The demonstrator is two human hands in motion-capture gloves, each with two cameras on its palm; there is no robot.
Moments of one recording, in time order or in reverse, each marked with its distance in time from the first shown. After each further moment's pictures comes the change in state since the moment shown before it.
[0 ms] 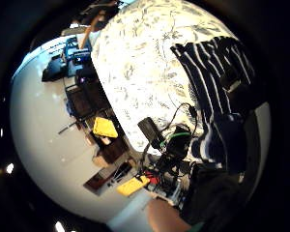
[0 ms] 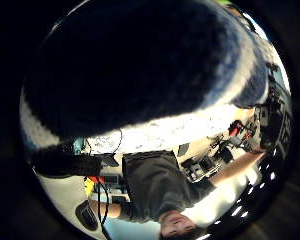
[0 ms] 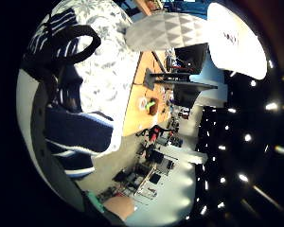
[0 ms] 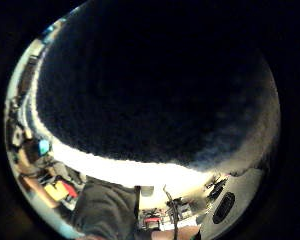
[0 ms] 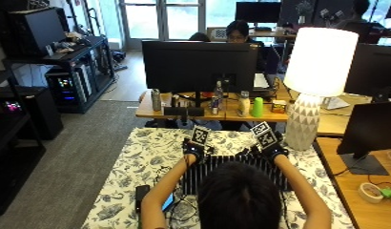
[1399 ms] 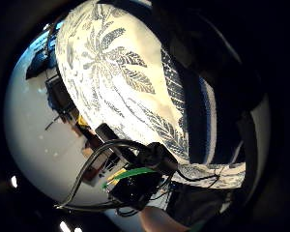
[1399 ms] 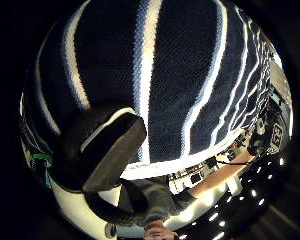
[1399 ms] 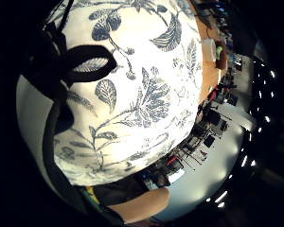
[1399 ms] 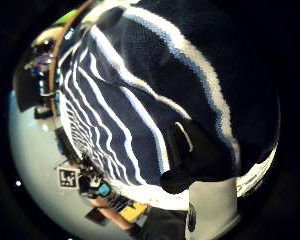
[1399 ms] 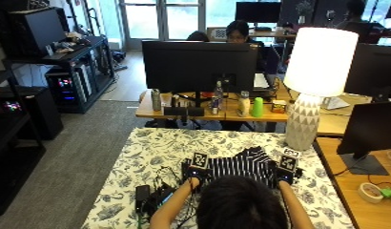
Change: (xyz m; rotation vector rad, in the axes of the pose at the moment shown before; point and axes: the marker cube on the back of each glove) left arm 0.044 -0.033 0.117 -0.151 0.094 -0.001; right arm -0.034 0.055 0.144 -0.585 -0.682 0.457
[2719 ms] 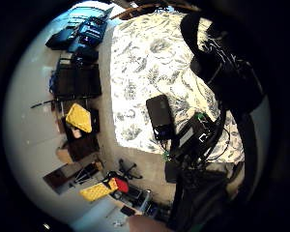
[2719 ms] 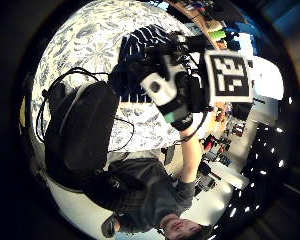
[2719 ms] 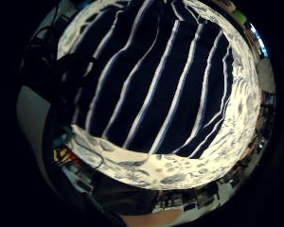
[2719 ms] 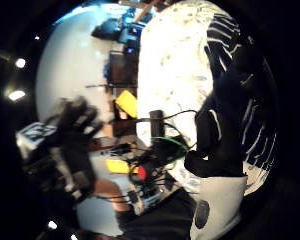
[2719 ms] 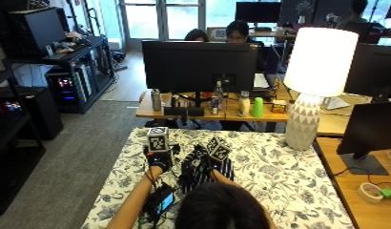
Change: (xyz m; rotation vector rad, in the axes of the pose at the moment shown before) left arm -0.170 0.077 -0.073 0.411 0.281 -0.011; right arm -0.326 0.198 0.013 -0.039 -0.383 -0.828
